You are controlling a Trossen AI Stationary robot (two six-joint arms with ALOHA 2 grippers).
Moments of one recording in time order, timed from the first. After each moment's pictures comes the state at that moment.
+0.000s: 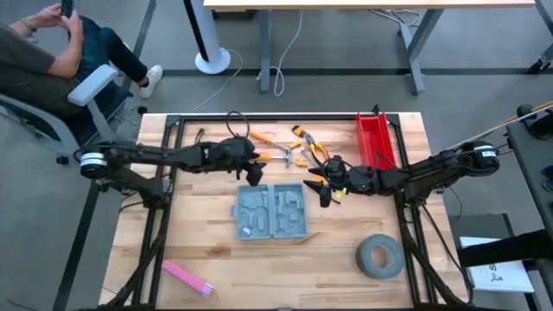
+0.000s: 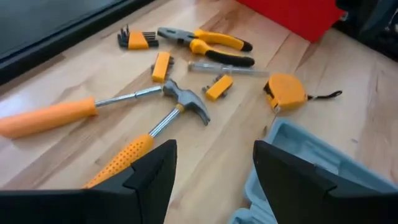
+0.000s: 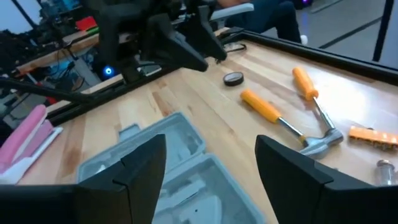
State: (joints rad) left arm 0.21 1.40 0.80 -0.04 -0.16 -0.39; right arm 0.03 1.27 0.42 0.63 0.31 0.40
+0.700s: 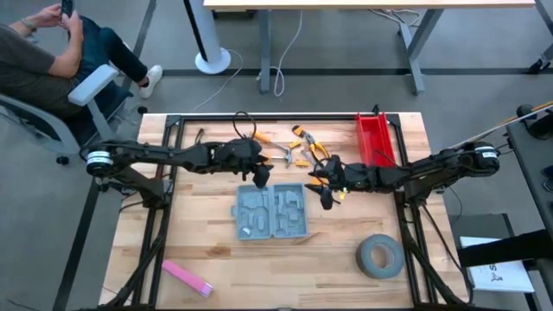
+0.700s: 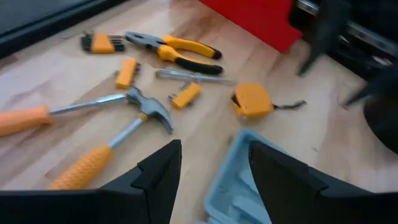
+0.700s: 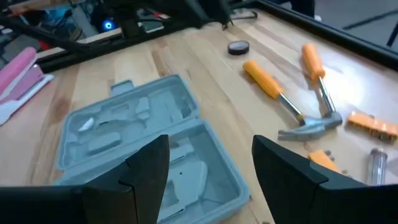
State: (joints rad) left arm 0.17 1.44 0.86 -0.02 -0.13 -0.46; right arm -0.02 1.27 0.44 0.48 0.19 0.29
